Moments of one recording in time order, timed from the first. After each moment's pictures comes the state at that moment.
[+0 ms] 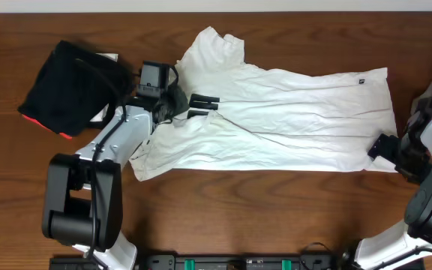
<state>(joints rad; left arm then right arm) -0.20 1.79 1.10 -0.28 0.12 -0.59 -0.48 1.83 1.07 -0.83 0.14 0.23</state>
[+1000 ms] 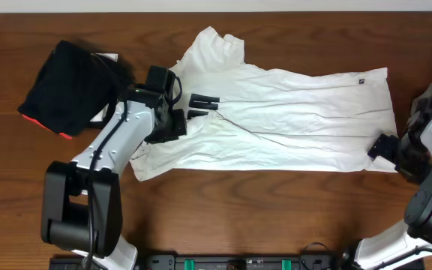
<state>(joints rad) -0.23 1.76 1.18 -0.83 0.10 -0.38 -0.48 1.83 1.07 -0.83 0.14 0.23</state>
